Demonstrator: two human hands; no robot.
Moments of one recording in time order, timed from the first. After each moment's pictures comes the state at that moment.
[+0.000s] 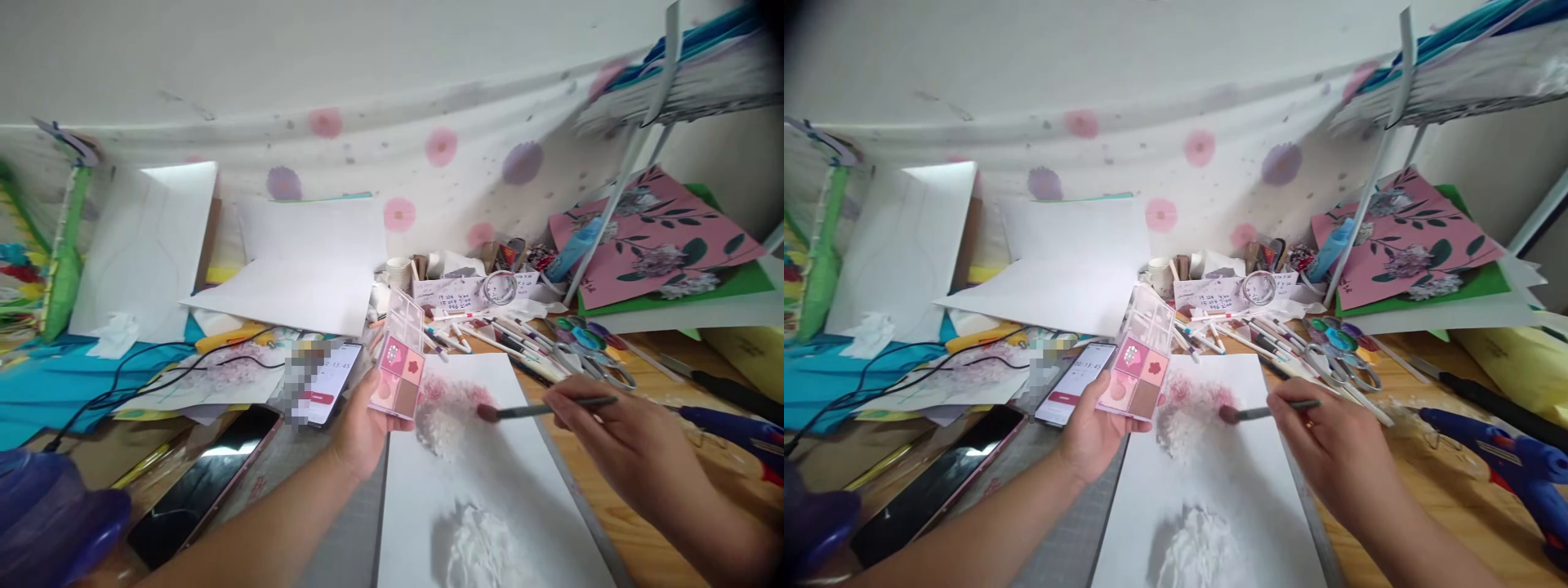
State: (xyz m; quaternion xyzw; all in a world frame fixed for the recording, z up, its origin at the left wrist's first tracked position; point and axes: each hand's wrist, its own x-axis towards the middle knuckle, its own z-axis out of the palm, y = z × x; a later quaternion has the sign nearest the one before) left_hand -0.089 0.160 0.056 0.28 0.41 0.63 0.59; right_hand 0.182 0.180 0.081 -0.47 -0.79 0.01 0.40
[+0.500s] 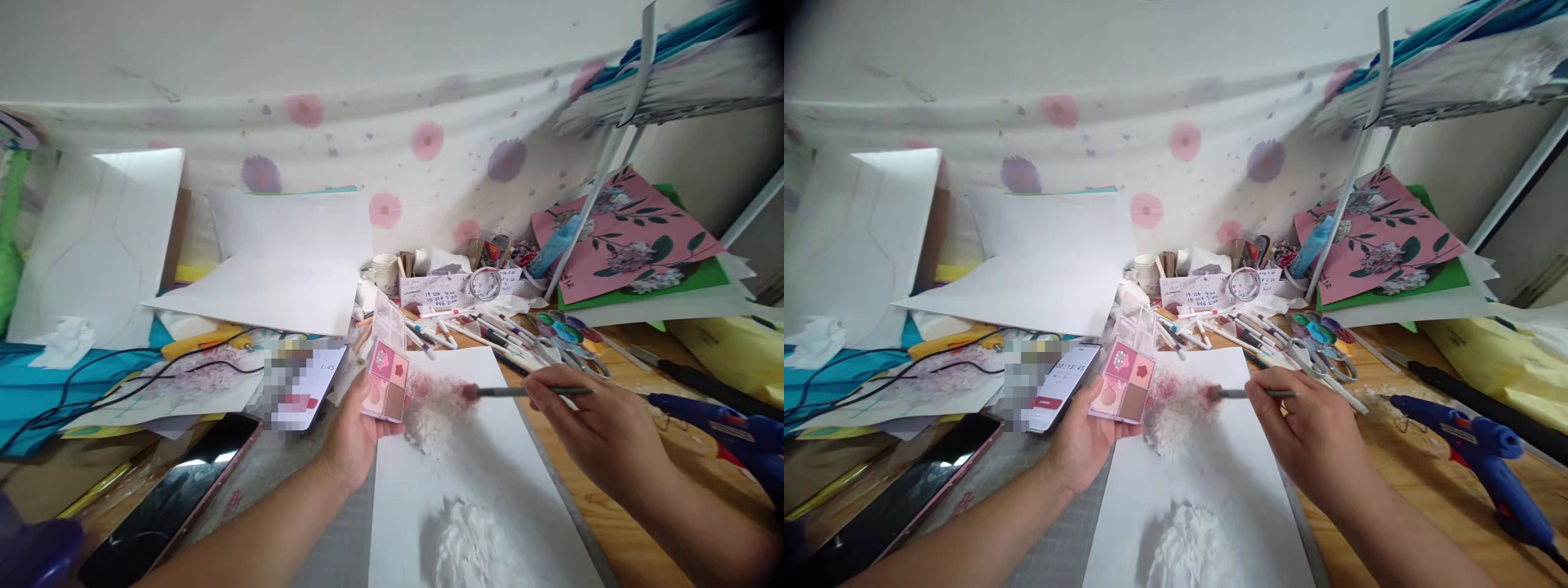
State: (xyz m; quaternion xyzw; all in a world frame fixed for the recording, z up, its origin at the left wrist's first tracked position) left_hand -0.083 0.161 0.050 0.25 0.46 0.62 0.59; right_hand 0.171 0.181 0.085 -0.45 -0.80 -0.03 0.40
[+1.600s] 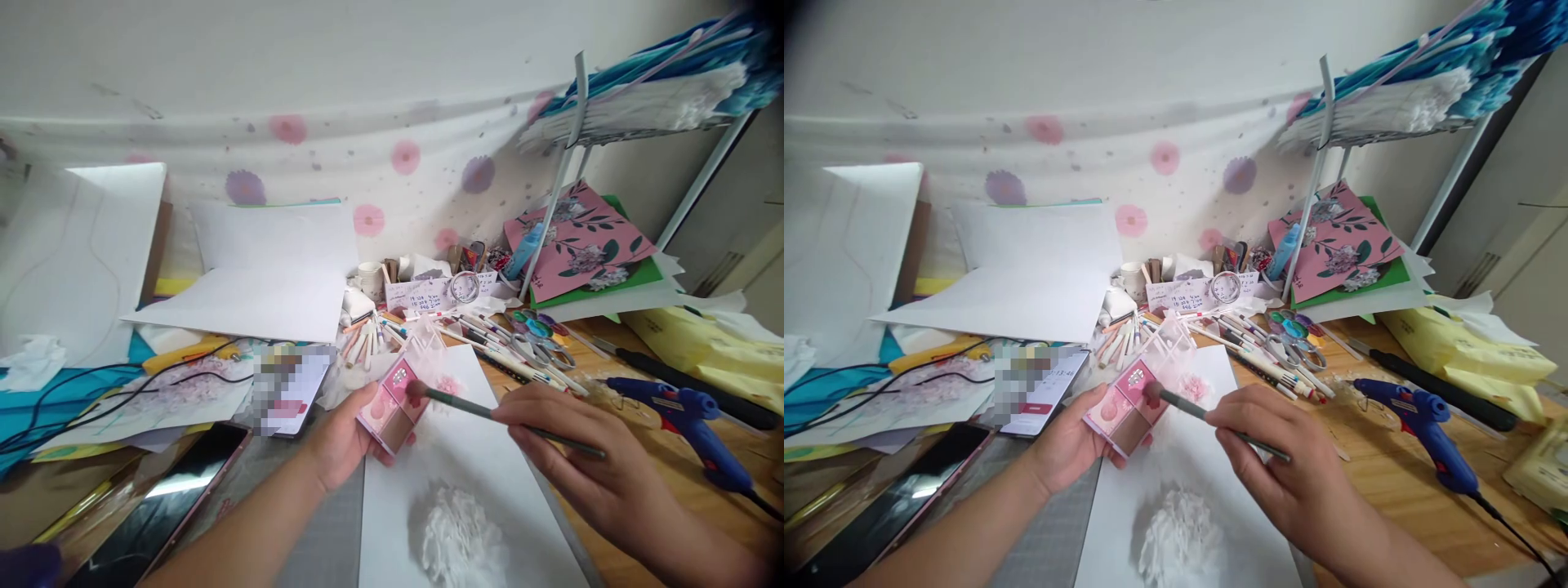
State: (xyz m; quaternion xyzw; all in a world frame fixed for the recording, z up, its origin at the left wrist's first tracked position) left_hand -0.092 0.155 0.067 0.37 0.40 0.43 0.72; right_hand 0.169 0.137 0.107 -0.29 -0.84 0.08 0.44
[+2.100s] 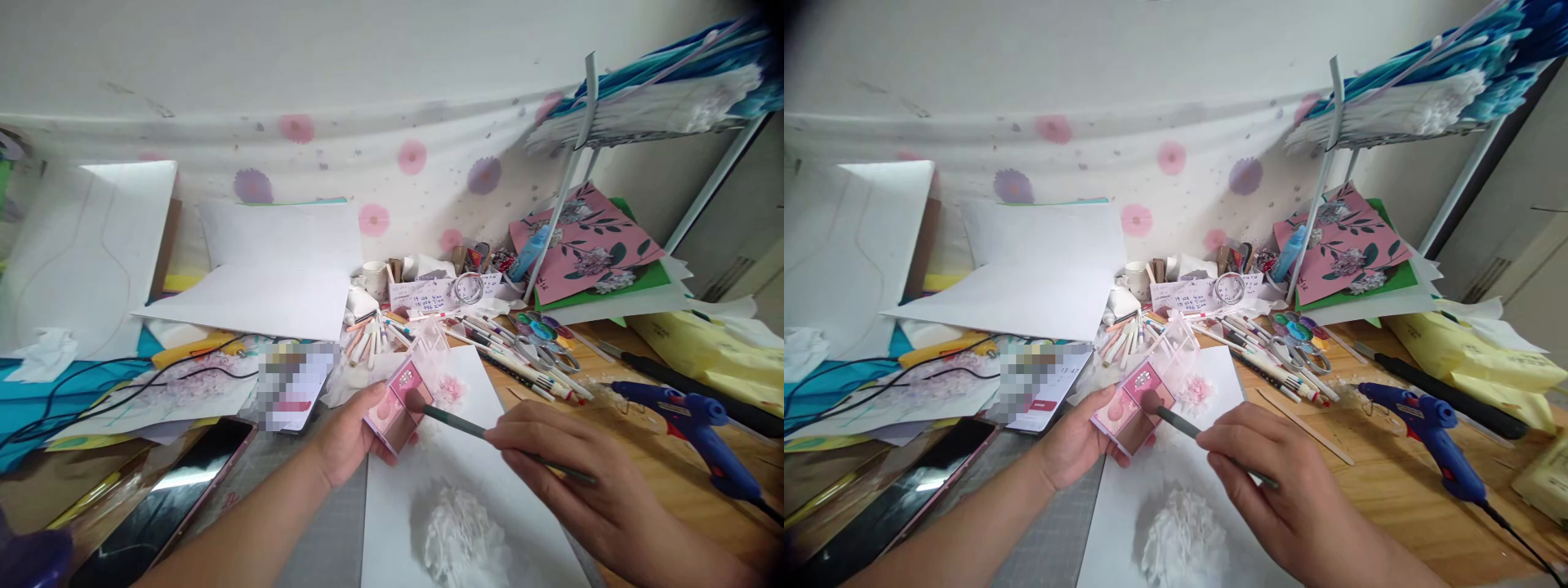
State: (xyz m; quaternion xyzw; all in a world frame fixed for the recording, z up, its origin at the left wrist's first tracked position) left_hand -0.093 0.153 0.066 0.39 0.41 0.42 0.71; right_hand 0.165 0.127 0.117 -0.28 -0.86 0.09 0.41
